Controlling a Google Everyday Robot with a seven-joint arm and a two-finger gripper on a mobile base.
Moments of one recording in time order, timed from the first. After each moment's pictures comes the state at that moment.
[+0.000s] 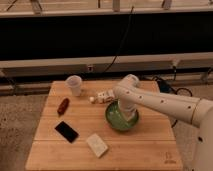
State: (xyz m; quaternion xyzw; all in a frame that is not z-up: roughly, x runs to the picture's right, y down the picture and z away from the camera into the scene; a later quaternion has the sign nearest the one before) arm 0.130 0.175 0.817 -0.36 -0.05 -0.27 0.89
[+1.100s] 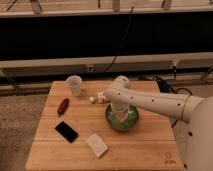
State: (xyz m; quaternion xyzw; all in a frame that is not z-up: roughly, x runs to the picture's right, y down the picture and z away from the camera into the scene) arm 0.099 0.181 0.820 -0.36 -0.06 -0.32 0.87
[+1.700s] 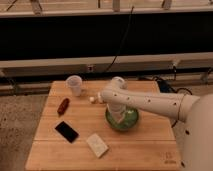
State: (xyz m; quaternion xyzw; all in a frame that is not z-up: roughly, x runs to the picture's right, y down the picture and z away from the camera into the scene) arm 0.078 0.186 0.817 -0.36 -0.07 -0.35 0.86
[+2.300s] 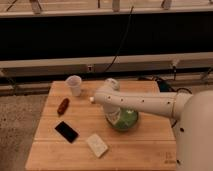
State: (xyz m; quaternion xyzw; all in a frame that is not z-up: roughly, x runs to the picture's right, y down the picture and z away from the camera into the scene) arm 0.036 0.196 0.812 -0.36 -0.09 -0.39 0.84
